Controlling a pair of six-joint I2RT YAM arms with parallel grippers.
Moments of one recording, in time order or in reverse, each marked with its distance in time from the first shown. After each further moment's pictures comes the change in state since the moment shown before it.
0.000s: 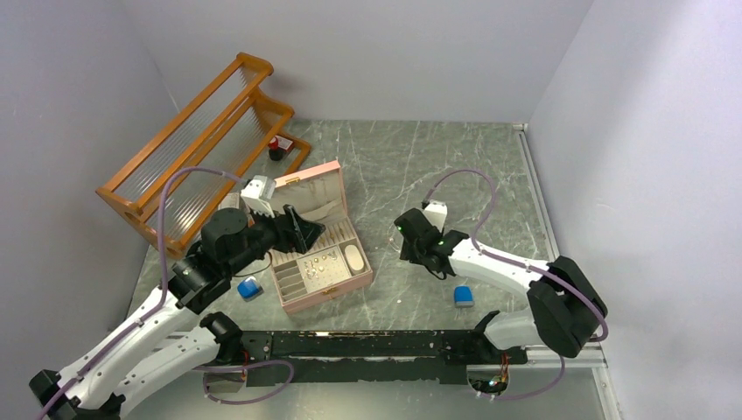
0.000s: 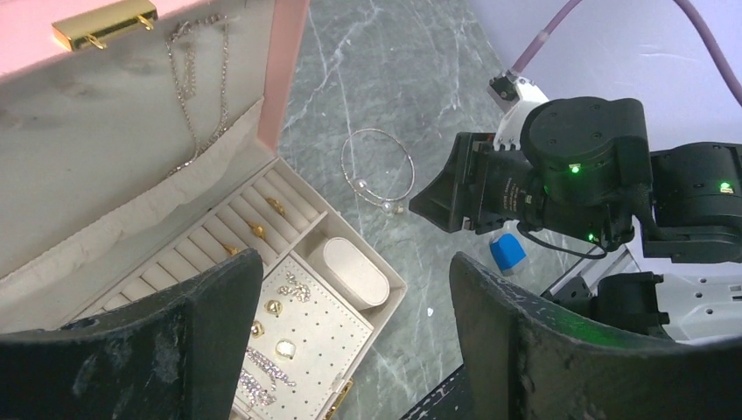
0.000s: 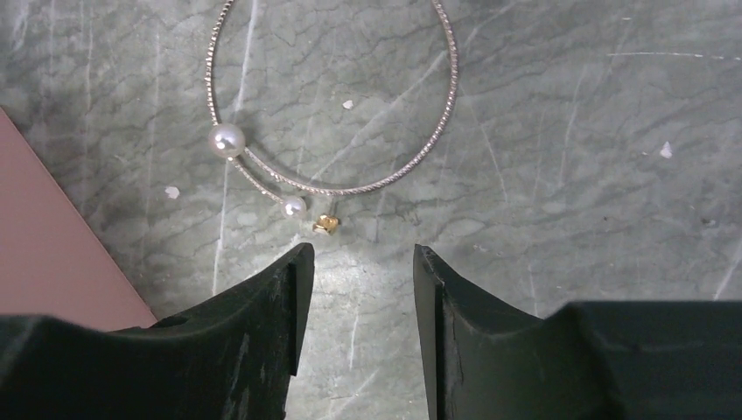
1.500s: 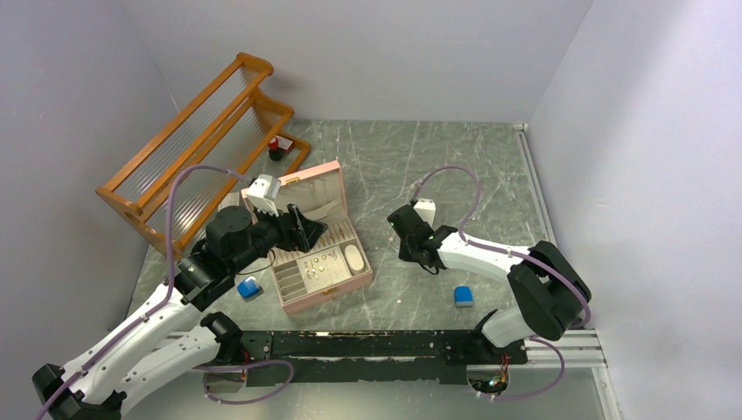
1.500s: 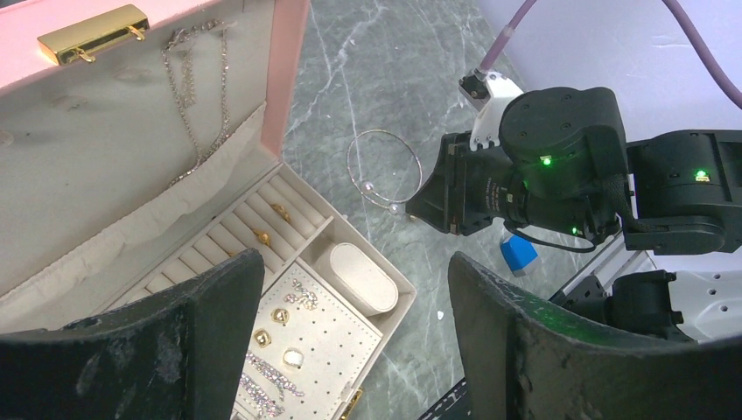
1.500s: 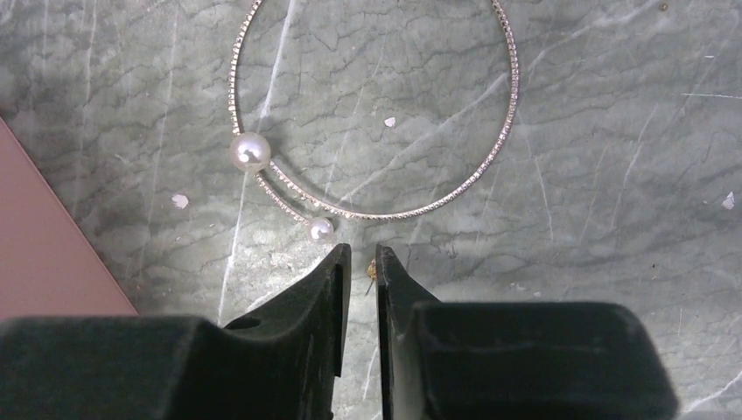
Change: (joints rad) left arm 0.000 0.037 -0.018 0.043 0.003 0.031; right arm -0.005 0.126 0.042 0.074 -0.051 -0.085
